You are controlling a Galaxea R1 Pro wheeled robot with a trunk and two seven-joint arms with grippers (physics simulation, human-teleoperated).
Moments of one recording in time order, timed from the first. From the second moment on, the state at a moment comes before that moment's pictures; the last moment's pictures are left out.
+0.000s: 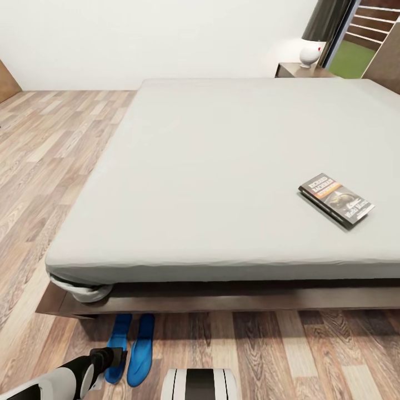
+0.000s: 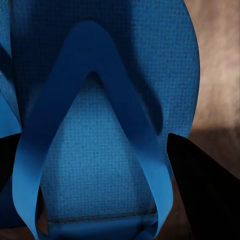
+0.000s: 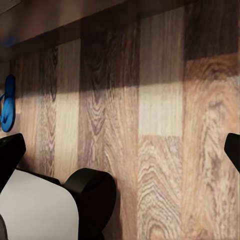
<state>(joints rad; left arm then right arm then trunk) -0.69 0.12 -1.18 -0.02 -1.96 -0.06 -0.02 -0.03 -0.63 -0.89 -0.74 0.05 0.21 1.56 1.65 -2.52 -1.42</state>
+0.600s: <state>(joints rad) -0.69 0.12 -1.18 -0.02 -1.96 -0.06 -0.02 -0.03 -0.63 -0.89 -0.75 0.05 0.21 1.56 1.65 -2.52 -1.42</state>
